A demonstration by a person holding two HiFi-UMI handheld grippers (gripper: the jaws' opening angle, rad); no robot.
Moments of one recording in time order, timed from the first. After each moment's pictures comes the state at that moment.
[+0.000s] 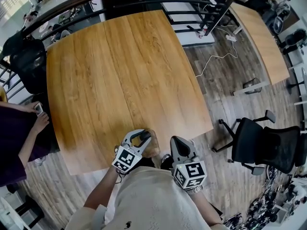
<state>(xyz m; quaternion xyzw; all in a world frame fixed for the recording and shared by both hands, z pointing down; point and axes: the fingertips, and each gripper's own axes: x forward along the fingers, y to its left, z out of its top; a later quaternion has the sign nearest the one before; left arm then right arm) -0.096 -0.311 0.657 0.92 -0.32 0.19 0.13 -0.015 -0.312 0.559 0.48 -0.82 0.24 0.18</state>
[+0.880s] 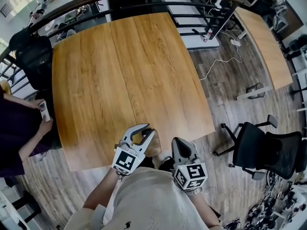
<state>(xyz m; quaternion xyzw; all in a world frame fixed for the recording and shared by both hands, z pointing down) -0.097 -0.333 0.553 0.91 -0.39 0.11 0.06 -0.009 -0.300 0.555 0.48 -0.82 0.25 0.17</state>
